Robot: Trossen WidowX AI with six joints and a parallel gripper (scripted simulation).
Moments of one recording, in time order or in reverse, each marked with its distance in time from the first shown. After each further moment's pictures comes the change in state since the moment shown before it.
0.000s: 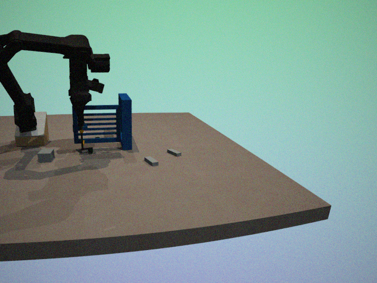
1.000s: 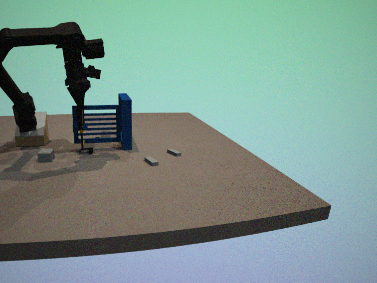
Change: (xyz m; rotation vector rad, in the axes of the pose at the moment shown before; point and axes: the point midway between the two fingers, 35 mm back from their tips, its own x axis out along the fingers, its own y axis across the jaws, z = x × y) arm -0.038 0.001 0.000 -0.054 -0.124 0.016
